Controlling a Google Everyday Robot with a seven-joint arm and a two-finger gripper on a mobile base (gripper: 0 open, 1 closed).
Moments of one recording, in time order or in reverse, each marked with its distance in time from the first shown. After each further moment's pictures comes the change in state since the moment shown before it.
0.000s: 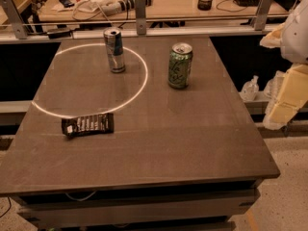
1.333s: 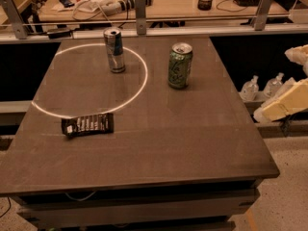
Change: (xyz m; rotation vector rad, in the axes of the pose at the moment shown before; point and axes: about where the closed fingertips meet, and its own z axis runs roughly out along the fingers) arm 0.034 -0.026 0.027 0.124 -0.380 0.361
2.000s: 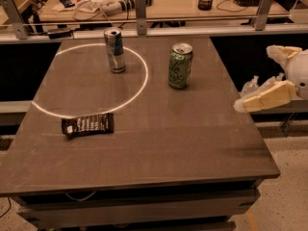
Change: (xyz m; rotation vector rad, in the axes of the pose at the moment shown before) arm -0.025 -0.014 0.037 -0.005 -0.335 0.008
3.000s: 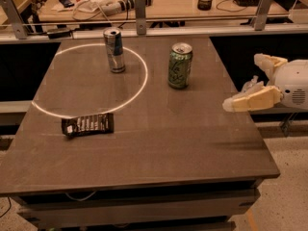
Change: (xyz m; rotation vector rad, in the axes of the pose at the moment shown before) arm 0.005 0.003 0.031 -0.046 -0.168 0.098
